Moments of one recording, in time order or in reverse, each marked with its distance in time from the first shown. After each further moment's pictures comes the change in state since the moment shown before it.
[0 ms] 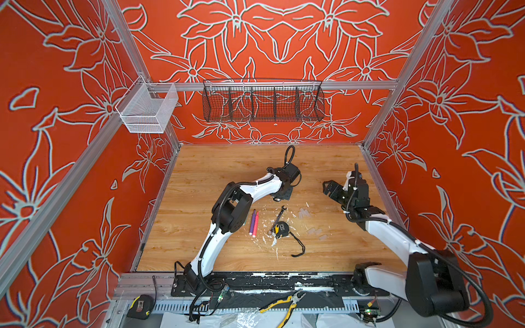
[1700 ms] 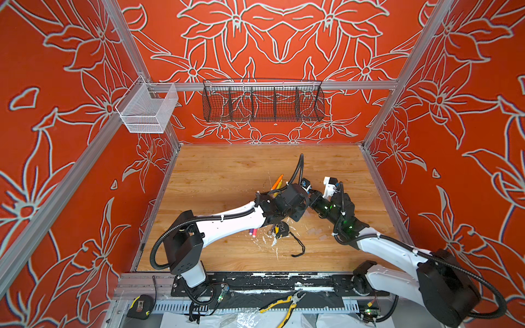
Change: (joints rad) left arm -0.282 -0.624 -0.542 0.406 -0.039 0.119; right arm 0.397 -0.033 -0.163 0.468 -0.040 0.403
